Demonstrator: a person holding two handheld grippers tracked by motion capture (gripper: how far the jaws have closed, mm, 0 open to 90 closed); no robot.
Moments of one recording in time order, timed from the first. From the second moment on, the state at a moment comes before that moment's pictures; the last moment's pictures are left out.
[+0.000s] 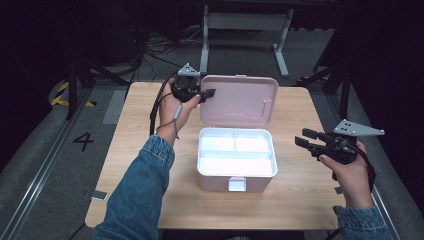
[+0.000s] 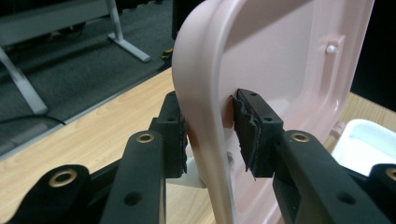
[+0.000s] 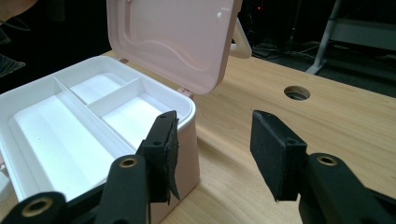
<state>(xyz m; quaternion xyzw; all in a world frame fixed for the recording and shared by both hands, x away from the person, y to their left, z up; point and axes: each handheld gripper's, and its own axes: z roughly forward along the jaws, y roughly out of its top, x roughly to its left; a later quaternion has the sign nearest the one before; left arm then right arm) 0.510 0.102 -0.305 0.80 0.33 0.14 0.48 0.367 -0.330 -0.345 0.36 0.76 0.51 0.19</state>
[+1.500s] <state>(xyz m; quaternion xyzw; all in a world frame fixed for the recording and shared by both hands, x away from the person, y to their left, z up) 0.560 0.099 -0.375 0.82 0.43 0.07 0.38 0.366 -0.340 -0.343 0.35 0.75 0.54 0.15</state>
